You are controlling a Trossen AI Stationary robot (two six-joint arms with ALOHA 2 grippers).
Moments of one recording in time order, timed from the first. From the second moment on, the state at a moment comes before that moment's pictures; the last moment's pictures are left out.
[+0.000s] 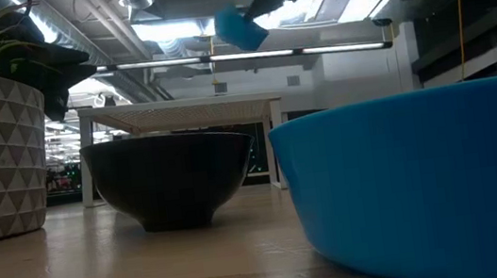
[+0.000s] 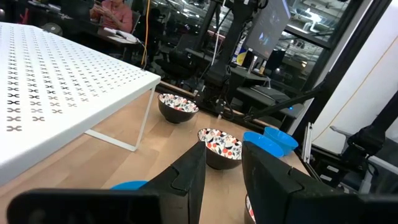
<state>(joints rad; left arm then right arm) 0.02 0.00 0.01 0.03 -0.08 -0.39 -0.37 1.56 1.62 -0.53 0.02 -0.73</state>
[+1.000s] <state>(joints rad) 0.02 0.00 0.01 0.03 -0.08 -0.39 -0.40 1.74 1.65 -0.66 -0.12 -0.79</state>
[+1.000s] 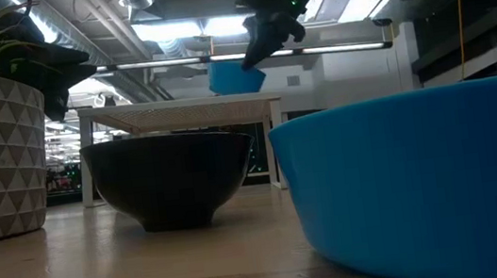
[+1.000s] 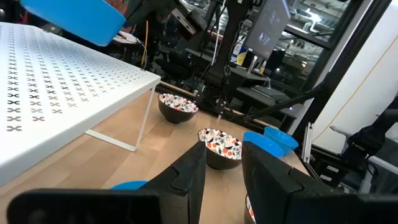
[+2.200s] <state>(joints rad) 0.02 0.00 0.01 0.03 -0.08 -0.39 -0.40 1.70 1.84 -0.86 -0.16 -0.68</state>
